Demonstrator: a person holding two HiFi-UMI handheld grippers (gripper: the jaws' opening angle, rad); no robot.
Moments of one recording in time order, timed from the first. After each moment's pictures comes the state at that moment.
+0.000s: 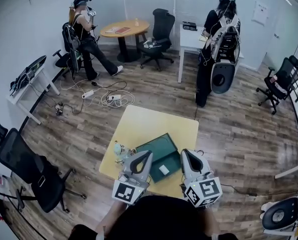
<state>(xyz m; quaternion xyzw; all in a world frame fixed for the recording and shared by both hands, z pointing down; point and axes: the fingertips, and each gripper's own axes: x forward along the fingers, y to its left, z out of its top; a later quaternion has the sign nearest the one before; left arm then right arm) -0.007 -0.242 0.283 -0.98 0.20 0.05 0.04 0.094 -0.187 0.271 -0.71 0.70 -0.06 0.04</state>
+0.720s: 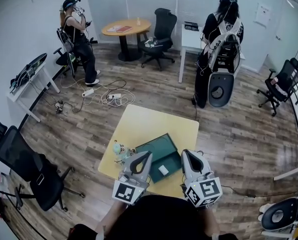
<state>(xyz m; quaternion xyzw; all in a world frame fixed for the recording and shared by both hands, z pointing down) -0.007 -0.246 0.293 -0.98 0.21 0.05 0.03 0.098 -0.191 0.276 -0.71 0.70 -0.06 0.03</state>
